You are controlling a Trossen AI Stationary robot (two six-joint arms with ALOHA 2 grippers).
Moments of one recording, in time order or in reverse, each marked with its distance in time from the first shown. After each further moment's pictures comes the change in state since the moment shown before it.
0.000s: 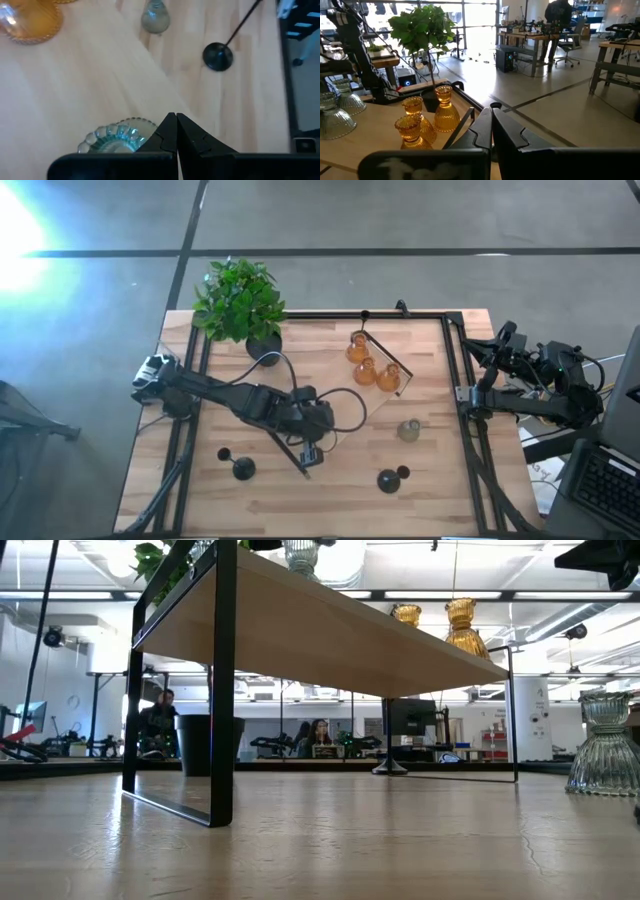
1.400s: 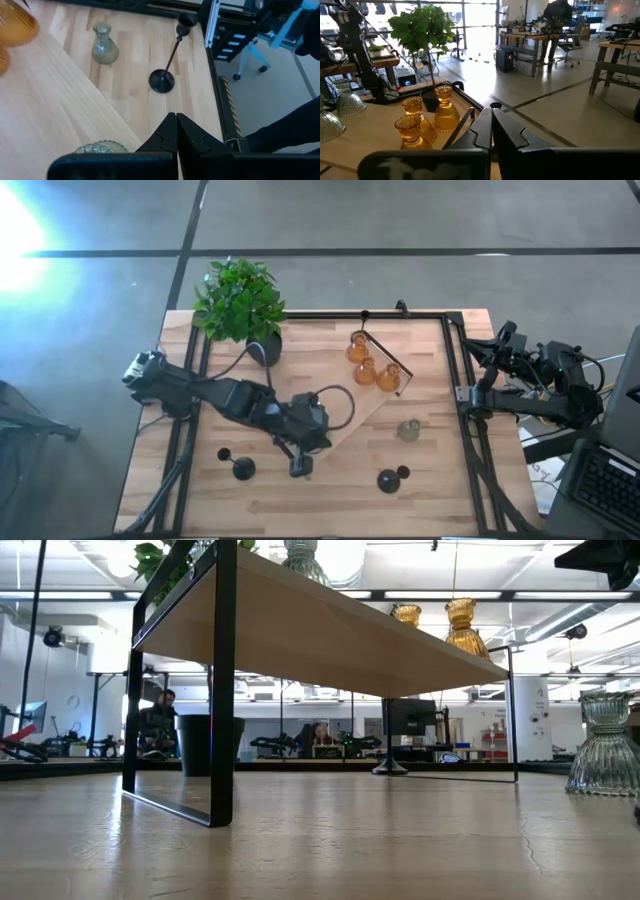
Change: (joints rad) left arm -0.029 -0.081 0.016 0.111 0.160 0.026; right arm 0.000 0.000 0.000 0.000 0.000 0.000
